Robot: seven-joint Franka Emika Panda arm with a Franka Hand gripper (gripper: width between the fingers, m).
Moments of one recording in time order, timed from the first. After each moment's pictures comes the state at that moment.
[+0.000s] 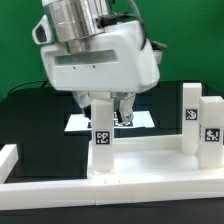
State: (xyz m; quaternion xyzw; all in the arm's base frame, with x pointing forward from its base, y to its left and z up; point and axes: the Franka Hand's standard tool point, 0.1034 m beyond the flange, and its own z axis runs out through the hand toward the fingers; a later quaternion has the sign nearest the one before) arm 0.627 -0.044 0.109 -0.94 0.33 0.02 0.06
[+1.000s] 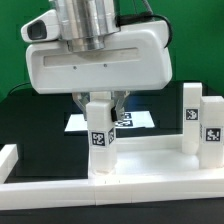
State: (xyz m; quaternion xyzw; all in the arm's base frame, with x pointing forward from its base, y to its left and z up) arm 0.629 -0.045 0.106 -0.96 0.28 0.01 0.05
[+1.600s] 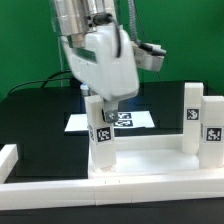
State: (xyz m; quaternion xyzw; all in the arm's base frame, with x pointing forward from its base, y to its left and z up) arm 0.638 -0.037 0.111 -0.74 0.67 0.03 0.06
